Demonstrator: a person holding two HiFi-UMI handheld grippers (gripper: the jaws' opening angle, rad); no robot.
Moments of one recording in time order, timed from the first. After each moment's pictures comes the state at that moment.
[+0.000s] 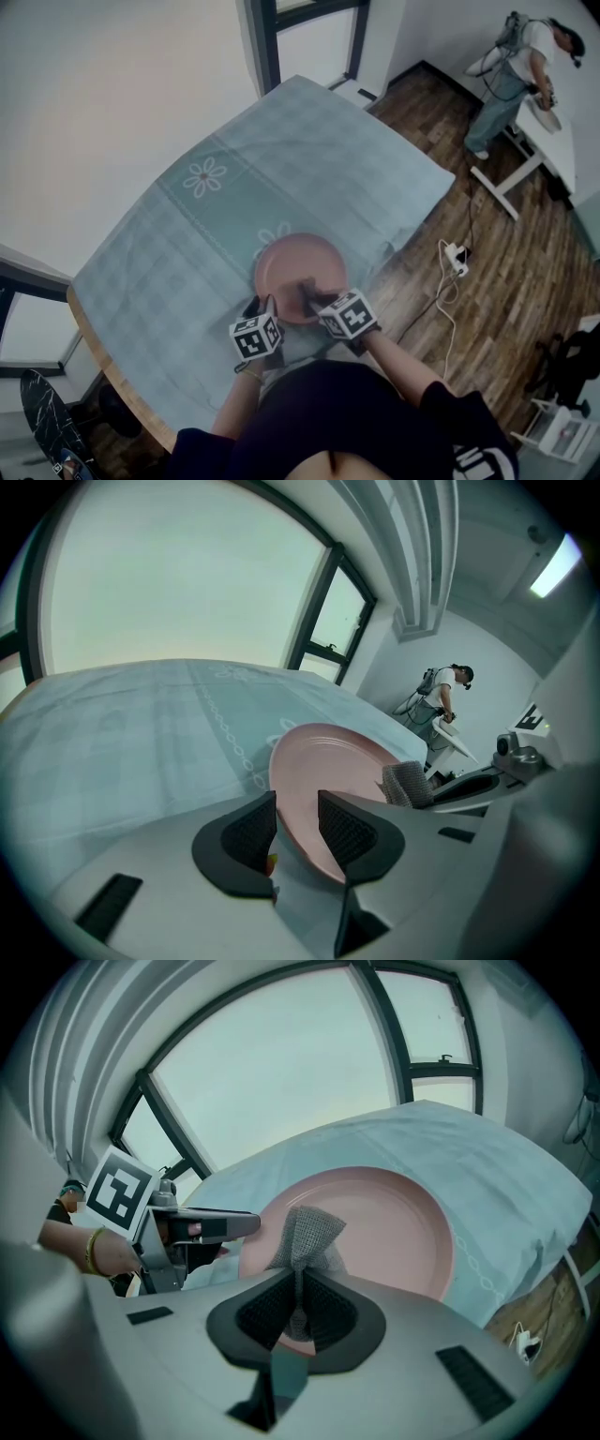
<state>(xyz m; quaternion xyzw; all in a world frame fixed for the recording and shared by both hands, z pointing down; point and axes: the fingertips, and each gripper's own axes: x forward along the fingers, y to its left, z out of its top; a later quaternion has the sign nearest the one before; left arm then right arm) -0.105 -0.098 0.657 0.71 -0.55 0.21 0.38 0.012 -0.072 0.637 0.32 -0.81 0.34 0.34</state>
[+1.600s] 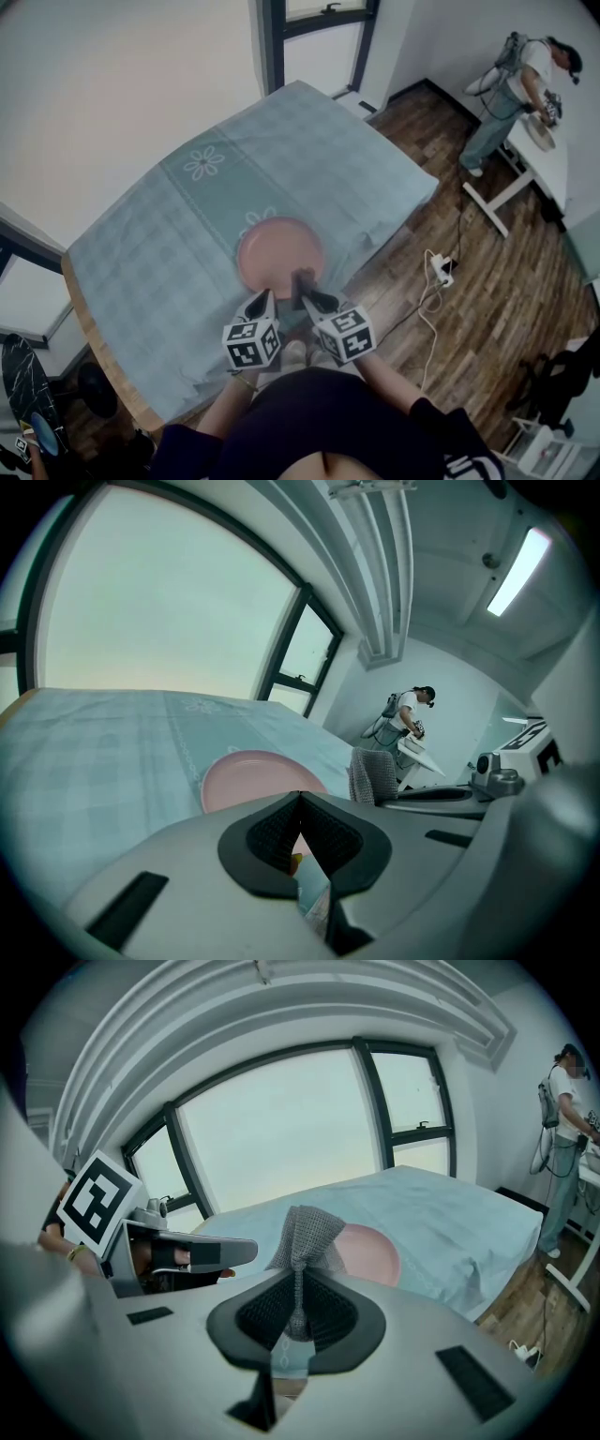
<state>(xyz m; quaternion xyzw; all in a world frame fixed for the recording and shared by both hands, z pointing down) -0.032 -0.020 0.549 0.77 -0.53 0.13 0.33 0.049 -0.007 0.535 0.41 -0.85 0.24 0.22</state>
